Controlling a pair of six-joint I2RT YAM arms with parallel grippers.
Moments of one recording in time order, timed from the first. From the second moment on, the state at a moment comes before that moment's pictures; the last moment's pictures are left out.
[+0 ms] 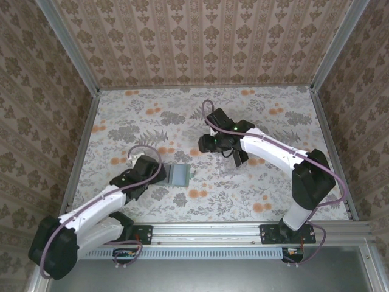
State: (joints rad) left arm -0.59 0.98 0.42 -0.39 -0.31 -0.71; right arm 0.66 1.68 1.34 -0.72 -0.01 0.50
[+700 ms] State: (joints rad) left arm -0.52 1.20 0.48 -0.28 -0.18 -0.61; right arm 0.64 1.58 1.24 -0.94 0.31 0.35
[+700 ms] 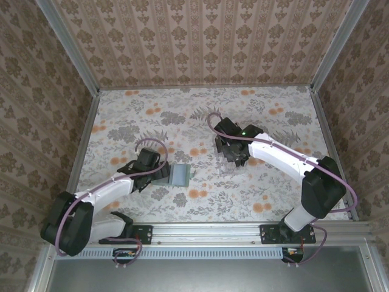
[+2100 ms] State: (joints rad) left arm -0.52 1.22 0.48 -0.26 -0.17 -0.61; right arm 0.59 1.62 1.23 -0.91 0.22 0.34
